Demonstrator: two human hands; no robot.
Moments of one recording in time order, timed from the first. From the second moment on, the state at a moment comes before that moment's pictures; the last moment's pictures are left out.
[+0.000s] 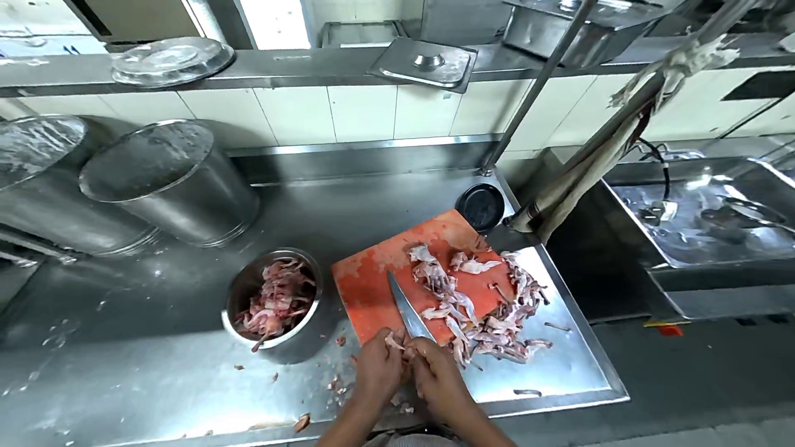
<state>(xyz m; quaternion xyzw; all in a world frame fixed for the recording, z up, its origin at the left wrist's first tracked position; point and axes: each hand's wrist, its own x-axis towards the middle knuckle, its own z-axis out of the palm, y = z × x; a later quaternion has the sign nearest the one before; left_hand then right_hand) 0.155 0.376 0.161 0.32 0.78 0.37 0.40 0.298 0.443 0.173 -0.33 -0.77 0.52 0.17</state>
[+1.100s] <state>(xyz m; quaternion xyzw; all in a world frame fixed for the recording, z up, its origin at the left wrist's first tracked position) 0.100 0.395 0.173 0.57 0.76 0.06 0.30 0.236 0.512 0.185 -0.44 -0.77 0.43 -0.19</state>
